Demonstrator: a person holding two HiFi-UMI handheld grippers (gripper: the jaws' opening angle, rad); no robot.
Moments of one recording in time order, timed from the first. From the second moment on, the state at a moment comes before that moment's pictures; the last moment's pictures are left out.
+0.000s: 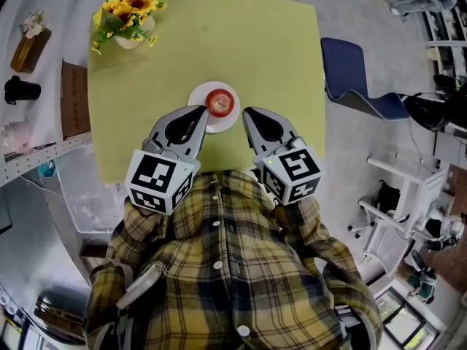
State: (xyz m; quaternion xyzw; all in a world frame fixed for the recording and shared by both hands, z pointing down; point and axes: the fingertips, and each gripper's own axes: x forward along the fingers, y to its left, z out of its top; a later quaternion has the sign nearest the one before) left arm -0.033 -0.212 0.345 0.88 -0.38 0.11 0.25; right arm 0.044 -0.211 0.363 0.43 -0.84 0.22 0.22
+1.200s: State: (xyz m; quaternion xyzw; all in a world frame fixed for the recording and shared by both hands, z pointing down) left arm 0.002 -0.219 0.403 0.89 -0.32 0.17 0.27; right arm 0.072 -0.224 0.387 0.44 -0.83 0.25 0.22
